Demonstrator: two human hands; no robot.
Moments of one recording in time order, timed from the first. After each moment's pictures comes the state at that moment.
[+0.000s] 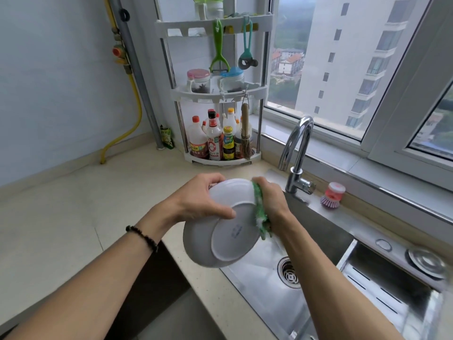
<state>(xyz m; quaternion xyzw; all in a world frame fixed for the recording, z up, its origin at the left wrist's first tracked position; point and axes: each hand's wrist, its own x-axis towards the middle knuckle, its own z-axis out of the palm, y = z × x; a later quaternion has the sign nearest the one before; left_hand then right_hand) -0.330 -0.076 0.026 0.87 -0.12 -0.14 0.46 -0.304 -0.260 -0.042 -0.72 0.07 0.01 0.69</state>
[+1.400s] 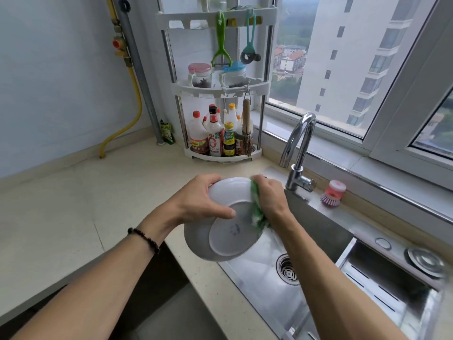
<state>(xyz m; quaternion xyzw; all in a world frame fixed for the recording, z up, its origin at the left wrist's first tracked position) -0.333 -0.074 0.014 0.87 -0.13 -0.13 0.46 -0.303 -0.255 -0.045 -0.78 0.06 -0.04 0.62</state>
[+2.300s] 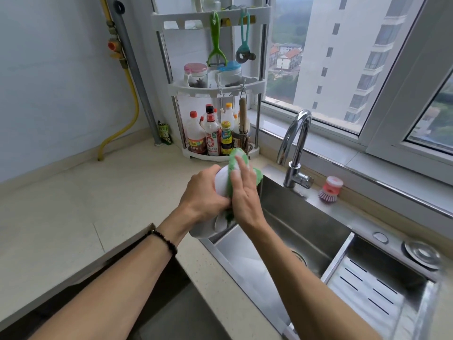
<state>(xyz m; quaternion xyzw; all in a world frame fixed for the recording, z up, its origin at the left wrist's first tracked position) -0.336 -0.099 0.005 0.91 -0.08 0.04 0.40 -0.316 -0.209 -0.059 -0.75 -0.06 -0.10 0.65</state>
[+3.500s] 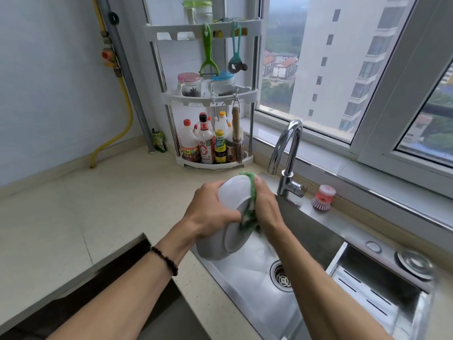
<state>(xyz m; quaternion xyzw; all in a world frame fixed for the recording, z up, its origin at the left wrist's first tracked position) -0.337 -0.127 0.001 0.88 -0.07 -0.02 0.47 -0.308 -0.269 -0.054 -0.74 0.01 -0.06 0.67</state>
